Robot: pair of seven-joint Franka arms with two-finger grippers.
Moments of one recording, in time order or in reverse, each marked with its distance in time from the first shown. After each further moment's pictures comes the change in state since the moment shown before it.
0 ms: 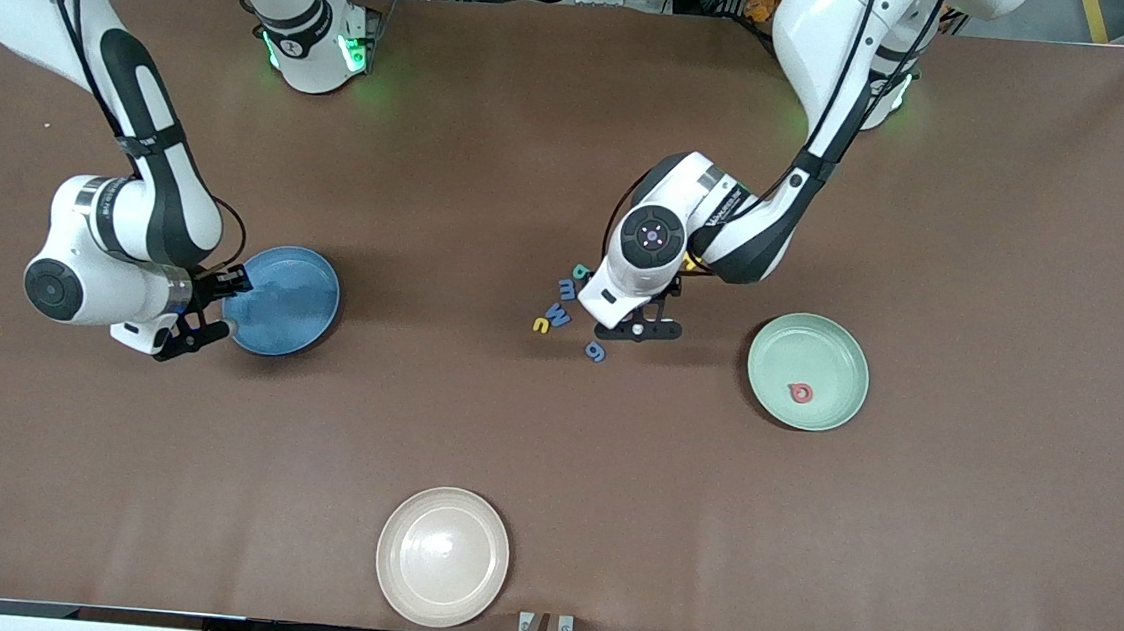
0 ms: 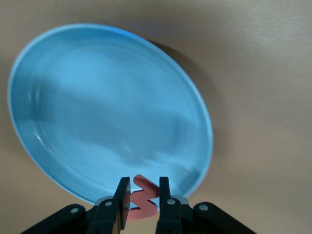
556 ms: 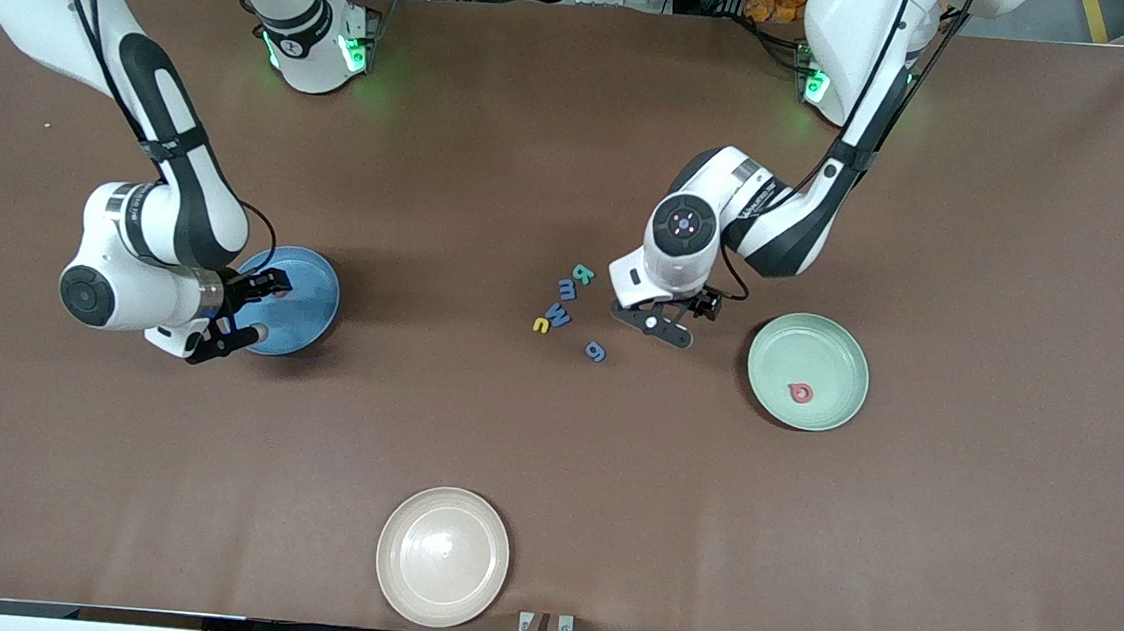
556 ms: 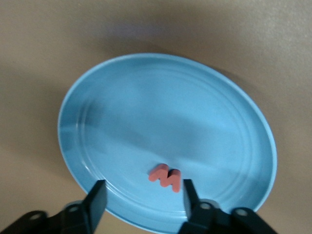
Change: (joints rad) left arm 0.039 -0.130 -0.004 -0.244 0.168 0.184 0.330; right arm 0.011 0.007 0.059 0.008 0.033 -0.001 0.073
